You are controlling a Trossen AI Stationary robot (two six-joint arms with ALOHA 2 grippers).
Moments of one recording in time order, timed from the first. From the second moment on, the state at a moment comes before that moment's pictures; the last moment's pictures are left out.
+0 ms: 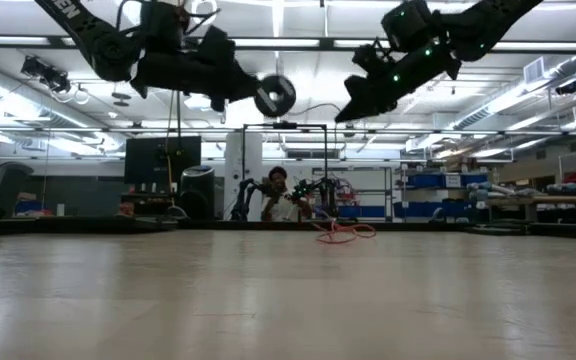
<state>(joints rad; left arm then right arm) 0.55 1.37 0.69 0.70 0.26 0.05 -0.50 1.42 0.90 0.19 0.15 -0.24</state>
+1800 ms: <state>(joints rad) 0.44 1.52 0.73 1.00 -0.14 -0.06 -0.26 1.59 0.98 0.59 0.04 -0.27</state>
